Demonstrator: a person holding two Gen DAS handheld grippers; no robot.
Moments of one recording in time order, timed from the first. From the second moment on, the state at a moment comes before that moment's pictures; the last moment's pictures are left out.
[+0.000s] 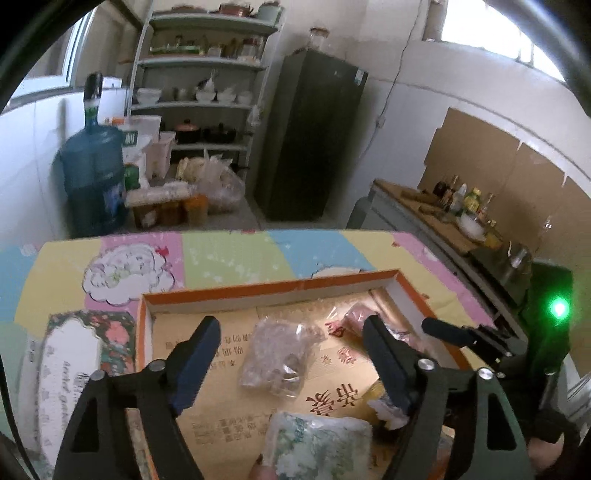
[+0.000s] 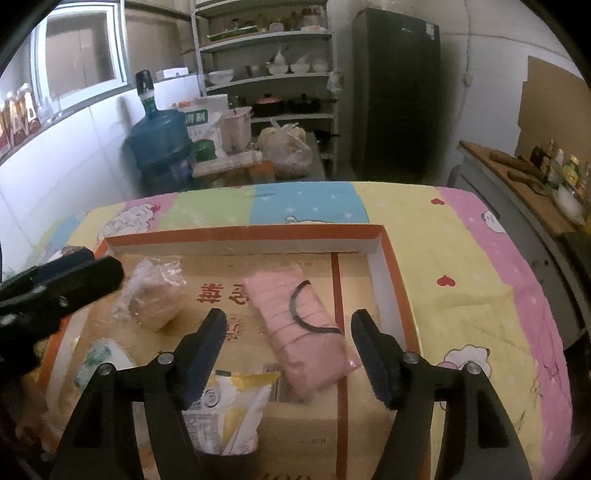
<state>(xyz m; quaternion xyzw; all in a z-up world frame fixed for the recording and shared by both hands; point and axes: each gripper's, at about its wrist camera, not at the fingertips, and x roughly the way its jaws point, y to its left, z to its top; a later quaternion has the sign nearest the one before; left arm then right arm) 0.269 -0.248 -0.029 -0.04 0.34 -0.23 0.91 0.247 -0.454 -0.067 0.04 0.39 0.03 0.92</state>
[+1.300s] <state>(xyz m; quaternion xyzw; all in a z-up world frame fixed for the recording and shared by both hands) 0.132 -0.072 0.012 -0.01 0.21 -0.09 0.97 0.084 -0.276 -0.001 0.05 0.22 0.00 0.97</state>
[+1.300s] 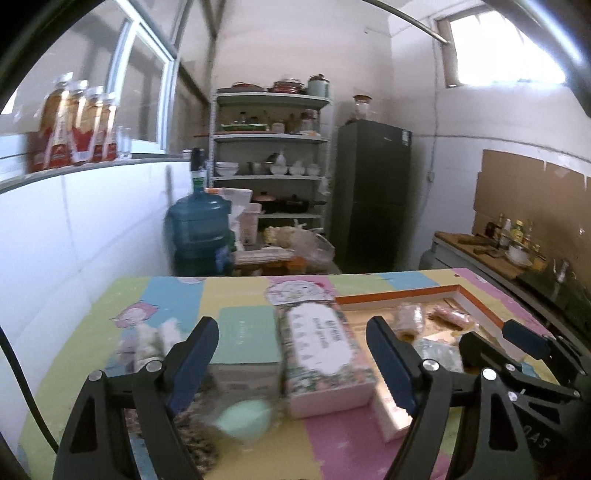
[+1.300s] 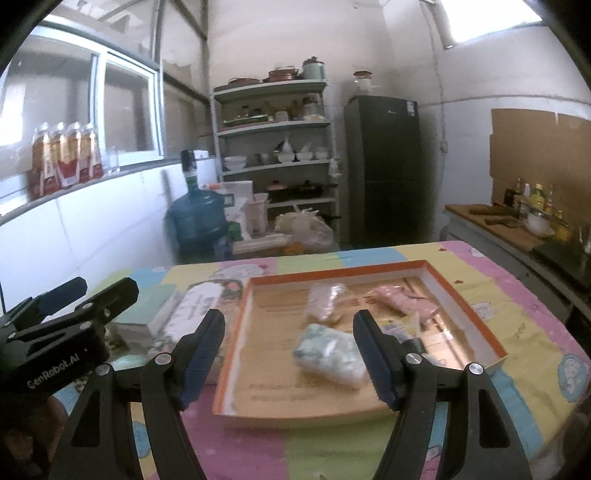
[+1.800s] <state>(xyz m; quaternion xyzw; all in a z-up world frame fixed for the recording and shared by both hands) 0.112 0.013 0.002 -0.02 0.21 -0.02 0.98 0.086 -0.205 -0.009 0.05 0.23 0.05 0.97</state>
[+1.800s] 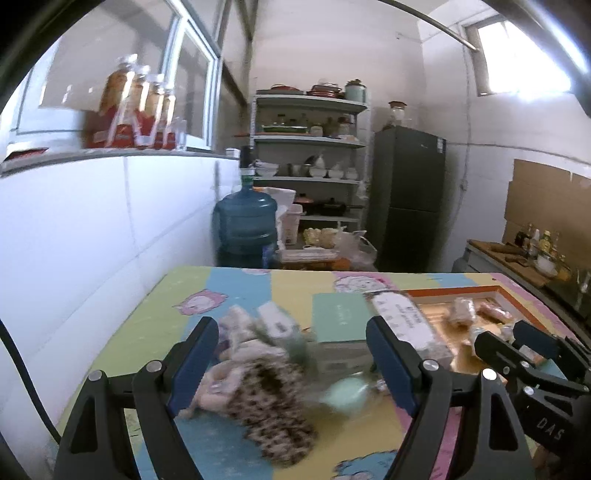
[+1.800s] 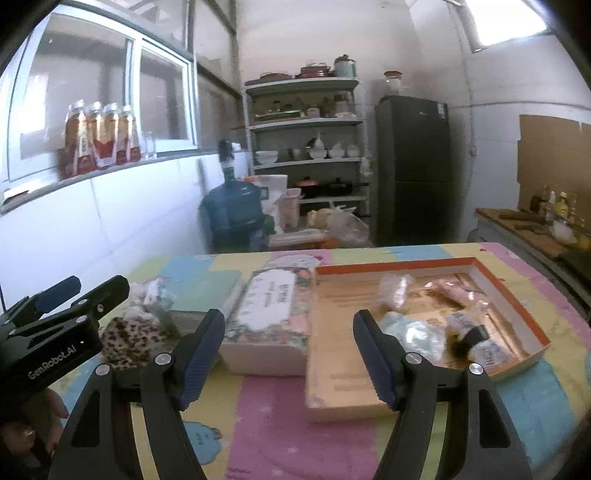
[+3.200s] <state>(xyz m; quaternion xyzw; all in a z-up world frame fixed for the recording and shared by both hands) 0.128 0.070 -0.071 -0.07 0.28 -0.14 0.95 0.140 -0.130 -0.083 0.08 0.35 0.13 0.92</state>
